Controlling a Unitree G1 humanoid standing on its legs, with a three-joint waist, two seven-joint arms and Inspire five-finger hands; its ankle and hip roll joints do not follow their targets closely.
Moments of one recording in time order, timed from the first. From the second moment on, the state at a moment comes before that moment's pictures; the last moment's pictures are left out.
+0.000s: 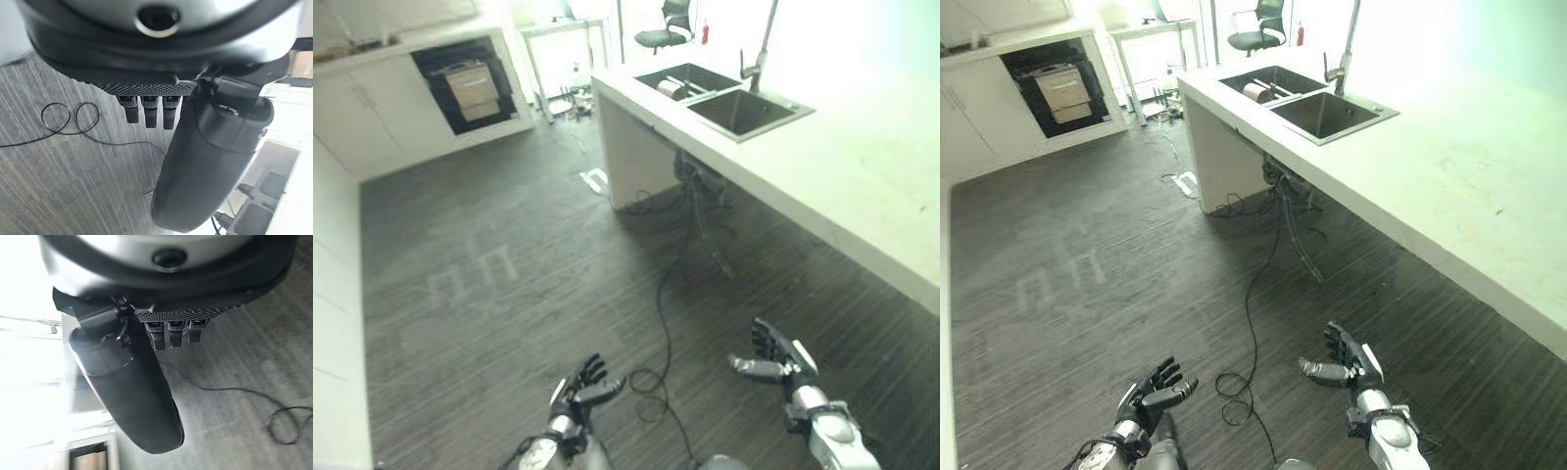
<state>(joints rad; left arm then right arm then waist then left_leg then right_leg) 0.18 0.17 -0.16 0.63 -0.59 -0.13 -0.09 0.23 -0.39 0.06 0.32 0.28 -0.07 0.06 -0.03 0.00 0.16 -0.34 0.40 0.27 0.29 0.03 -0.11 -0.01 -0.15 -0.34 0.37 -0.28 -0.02</state>
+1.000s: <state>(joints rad) 0.13 0.30 -0.20 0.52 -0.52 -0.09 -0.05 0.23 -0.29 0.14 0.20 0.33 -0.09 0.04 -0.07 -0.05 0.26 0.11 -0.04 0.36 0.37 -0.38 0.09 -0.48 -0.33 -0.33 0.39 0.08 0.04</state>
